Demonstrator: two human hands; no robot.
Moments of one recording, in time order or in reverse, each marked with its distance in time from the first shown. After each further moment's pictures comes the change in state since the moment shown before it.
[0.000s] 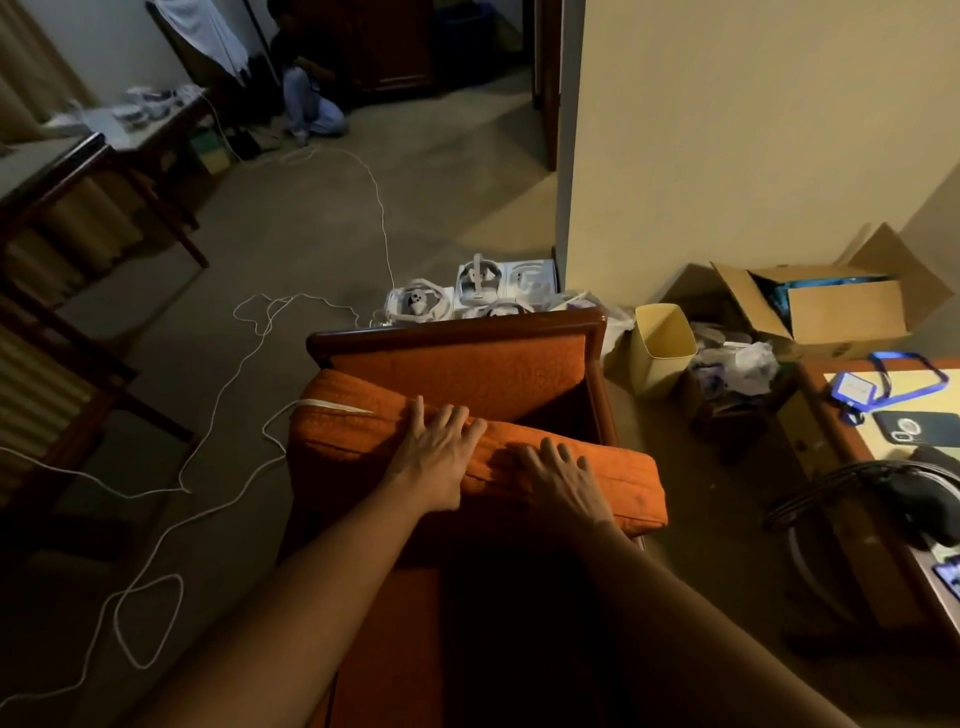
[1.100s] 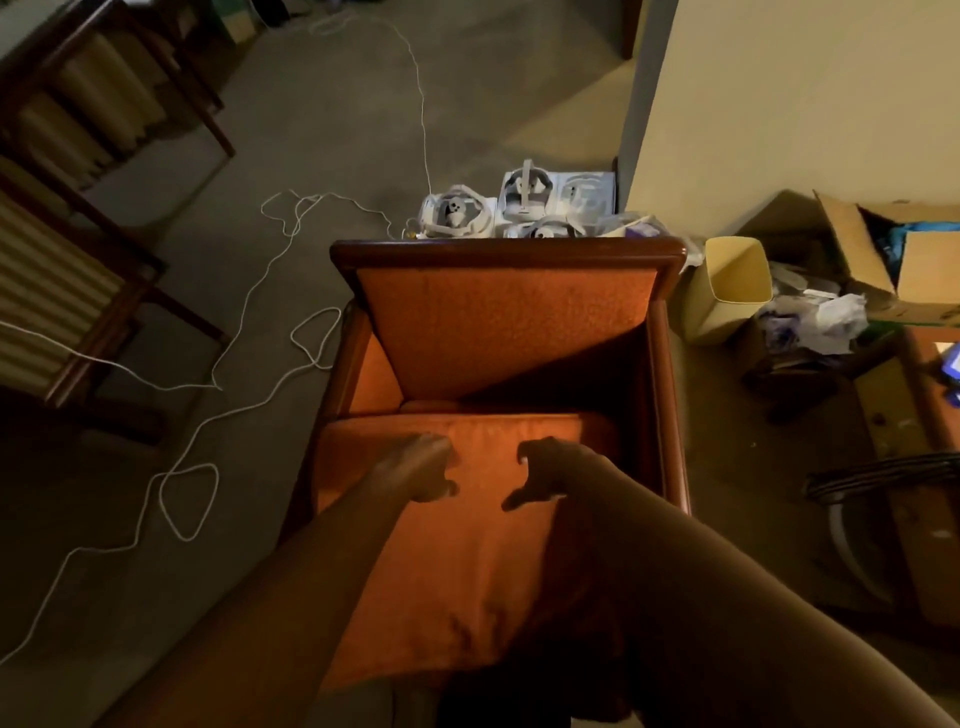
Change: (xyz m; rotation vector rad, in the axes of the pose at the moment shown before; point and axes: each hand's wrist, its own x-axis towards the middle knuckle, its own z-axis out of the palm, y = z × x) left_hand -0.015 -0.023 0.092 -0.579 -0.512 -0.302; right_hand 0.072 -0.028 0.053 0.041 -0.644 0.065
